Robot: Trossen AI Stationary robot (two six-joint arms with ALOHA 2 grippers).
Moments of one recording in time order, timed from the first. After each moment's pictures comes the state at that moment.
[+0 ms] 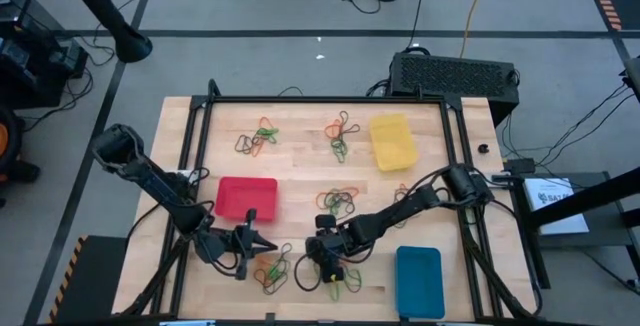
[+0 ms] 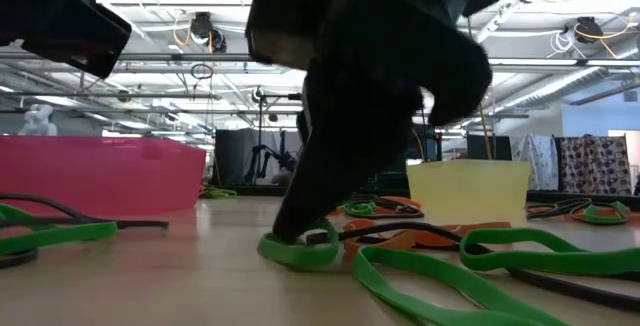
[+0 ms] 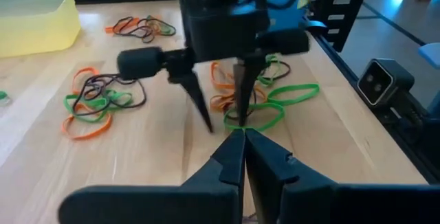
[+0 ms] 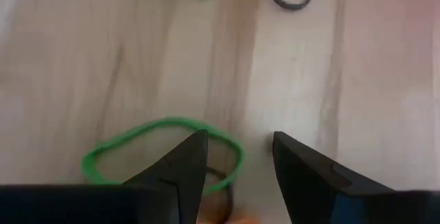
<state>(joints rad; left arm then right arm) -0.78 1.39 0.45 0.49 -0.61 -0.30 0.38 2.17 1.47 -0.32 0.06 0.27</state>
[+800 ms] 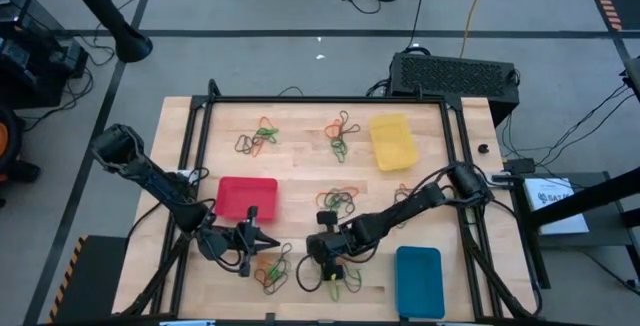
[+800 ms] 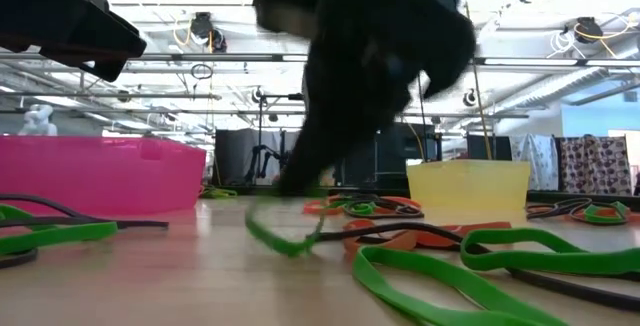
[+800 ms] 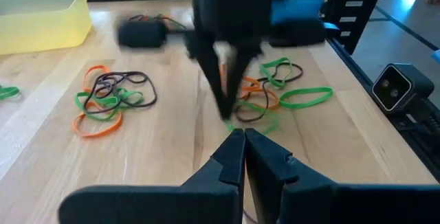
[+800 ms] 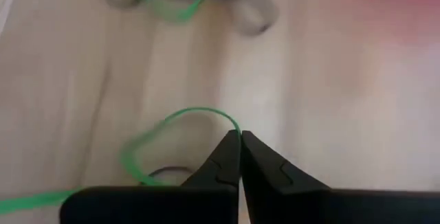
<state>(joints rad) -0.76 1.39 0.45 0.49 -0.61 -0.31 0.38 2.10 1.46 -0.35 0.21 0.25</state>
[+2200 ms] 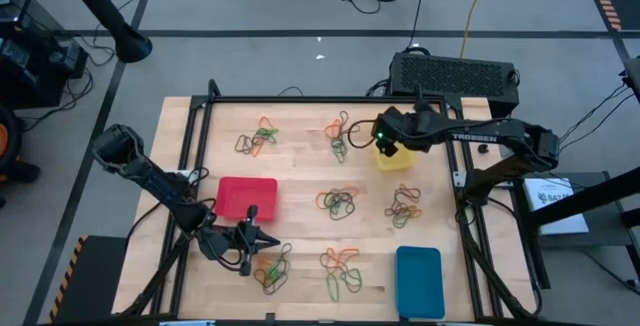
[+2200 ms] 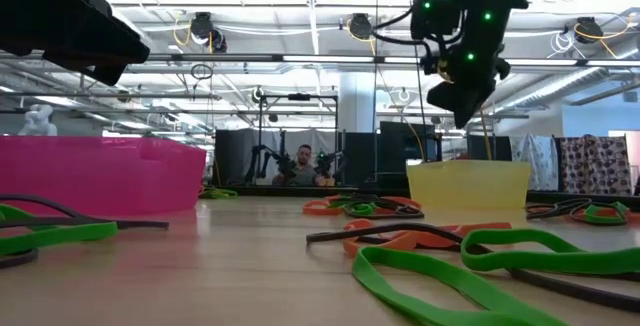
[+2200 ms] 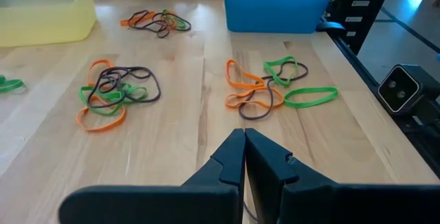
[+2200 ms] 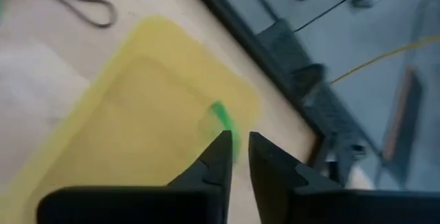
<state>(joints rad) -0.75 1.39 0.45 0.48 -0.62 -0.33 -0.33 1.43 1.02 -0.90 0.67 0.38</state>
